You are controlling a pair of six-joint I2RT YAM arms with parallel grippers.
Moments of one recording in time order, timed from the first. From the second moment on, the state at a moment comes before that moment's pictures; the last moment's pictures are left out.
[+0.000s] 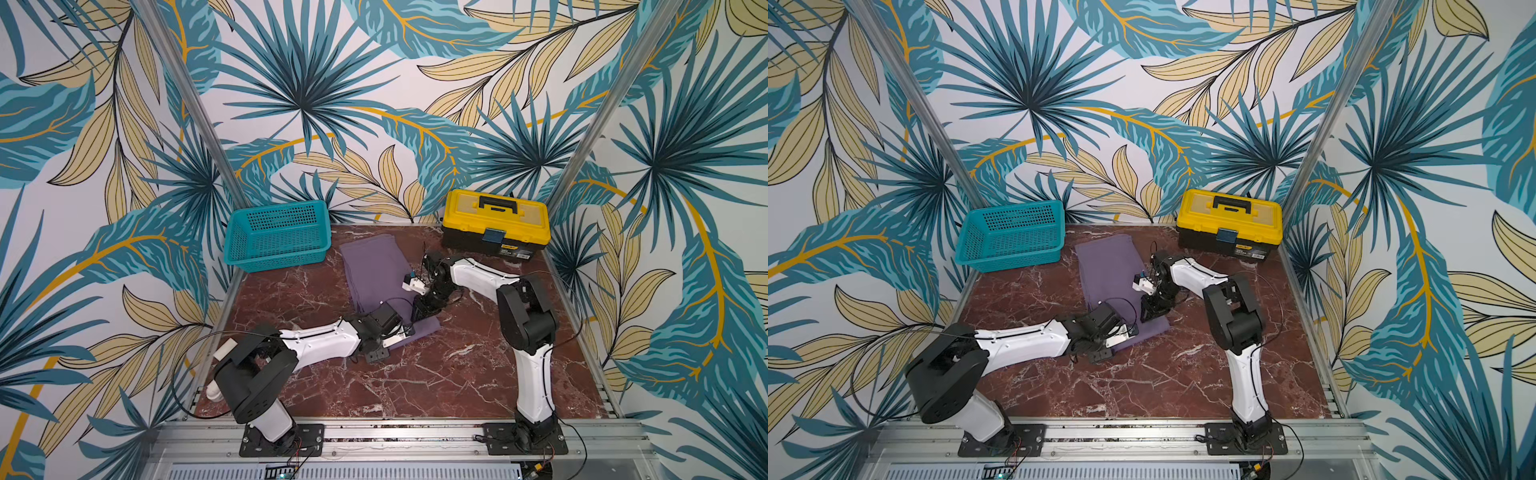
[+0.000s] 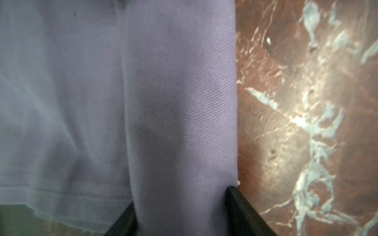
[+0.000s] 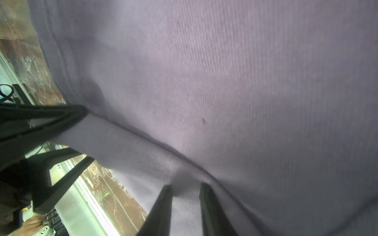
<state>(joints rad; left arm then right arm) -0.82 1.64 0.88 -0.45 -0.12 0.45 0.42 2.13 1.56 -0.96 -0.51 -0.17</state>
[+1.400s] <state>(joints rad) -0.56 1.81 1.03 -0.38 0.75 -0.21 0.40 1.63 0.78 -0.03 -0.38 1.11</state>
